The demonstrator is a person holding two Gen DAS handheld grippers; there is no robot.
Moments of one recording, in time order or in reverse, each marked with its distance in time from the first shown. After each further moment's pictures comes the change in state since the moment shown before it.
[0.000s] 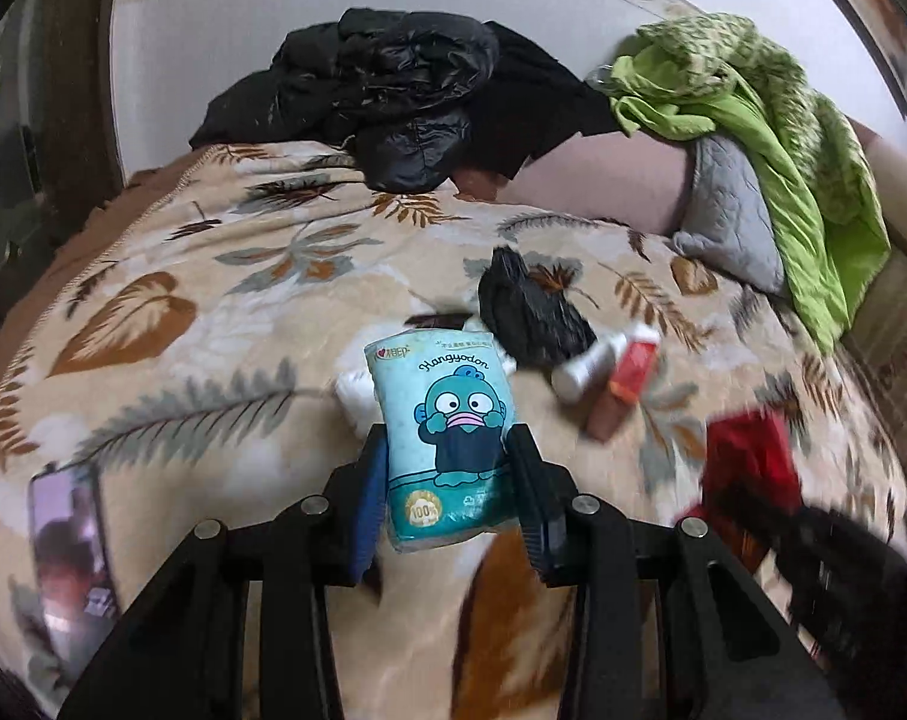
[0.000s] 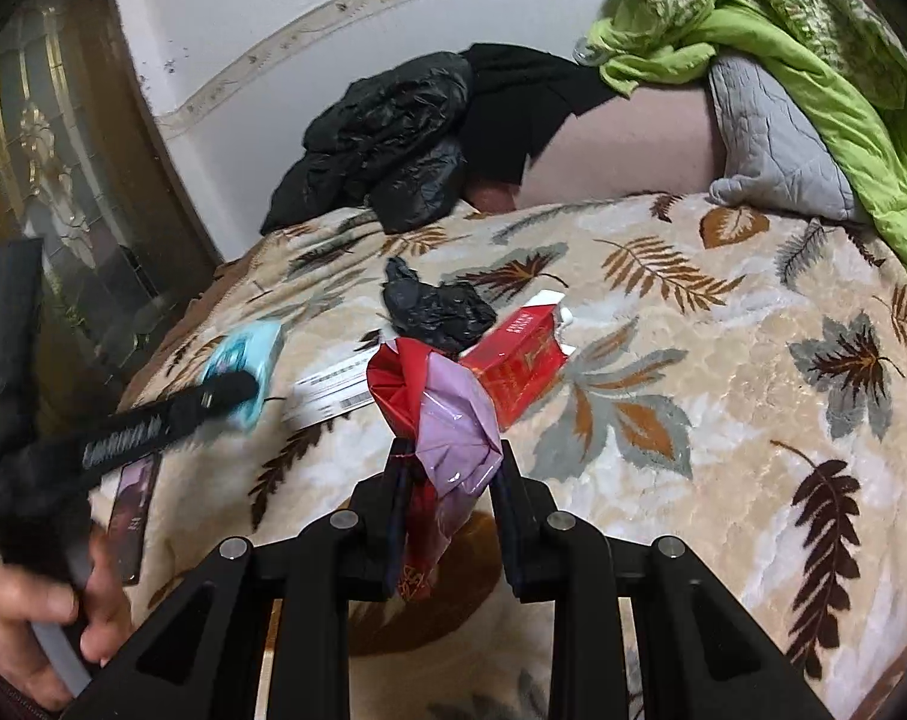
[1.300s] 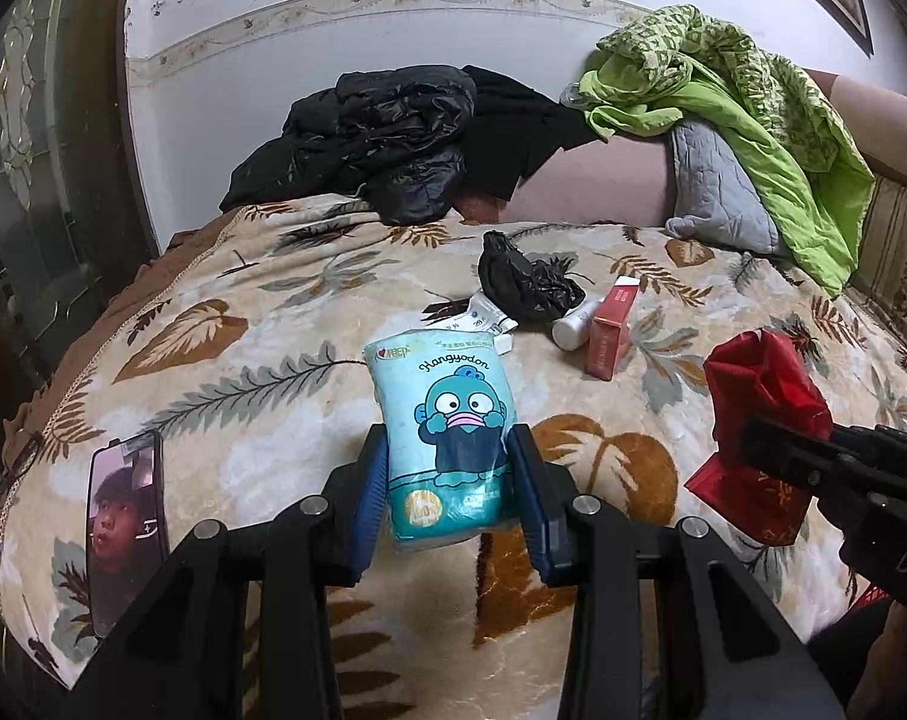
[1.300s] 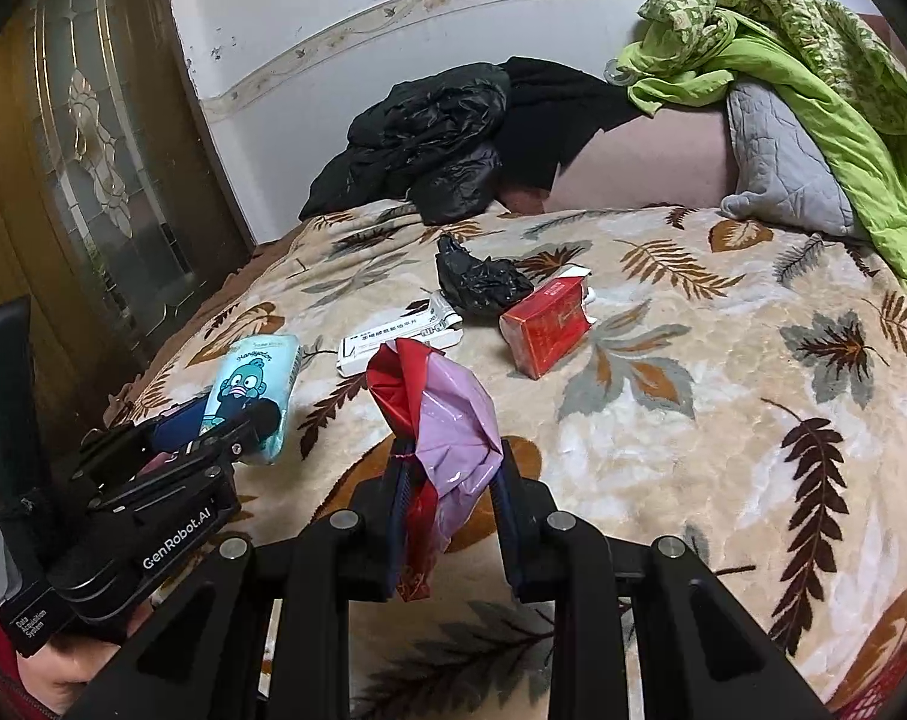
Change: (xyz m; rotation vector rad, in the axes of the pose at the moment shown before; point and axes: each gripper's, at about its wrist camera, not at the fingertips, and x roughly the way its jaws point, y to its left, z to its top) left arm -0.038 -0.021 -0.065 0.134 -0.143 0.105; right arm -0.033 0.020 -0.035 -0.051 -0.018 0.029
